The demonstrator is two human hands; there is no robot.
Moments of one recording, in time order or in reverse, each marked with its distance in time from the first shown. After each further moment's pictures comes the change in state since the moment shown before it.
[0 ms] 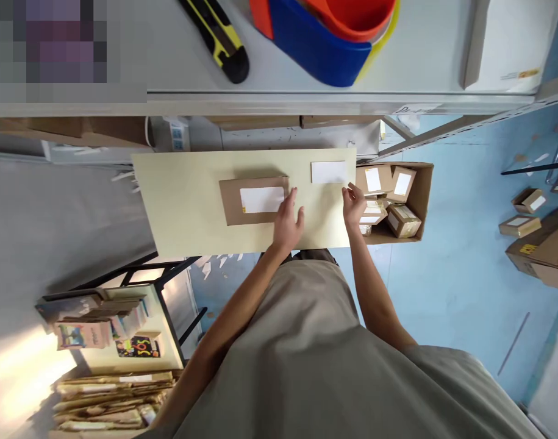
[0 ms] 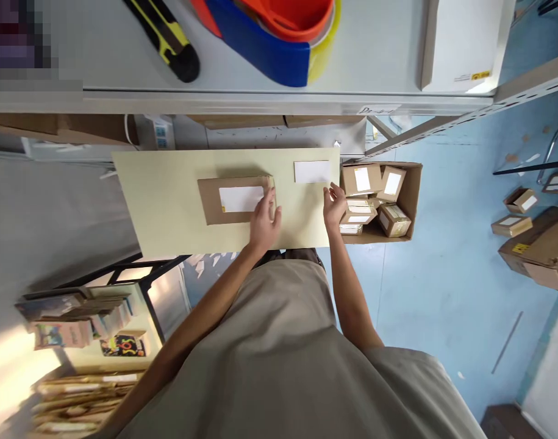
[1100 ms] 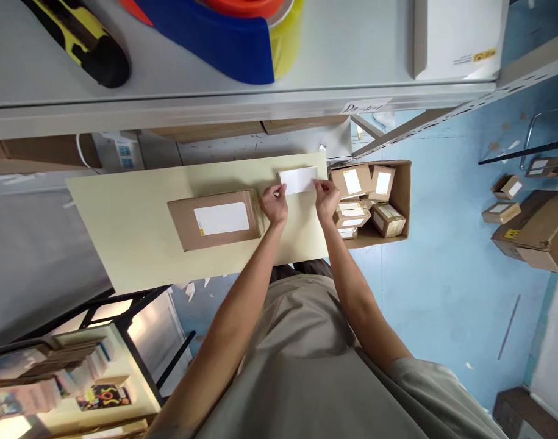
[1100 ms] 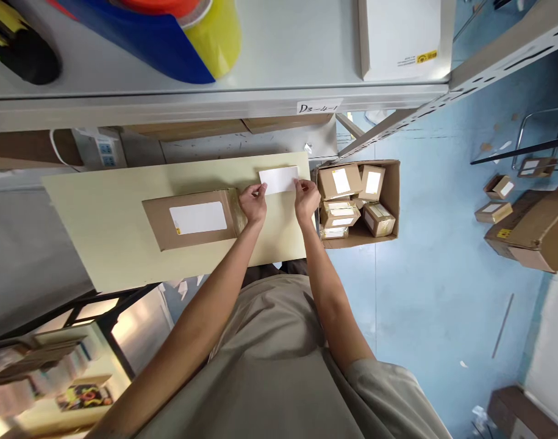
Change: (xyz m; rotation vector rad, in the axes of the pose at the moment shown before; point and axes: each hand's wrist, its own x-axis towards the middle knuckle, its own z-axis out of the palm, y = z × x) left_hand 0.109 -0.015 0.118 -0.203 0.246 -0.505; right_hand 0.047 -0.021 0.023 -0.035 0.068 0.118
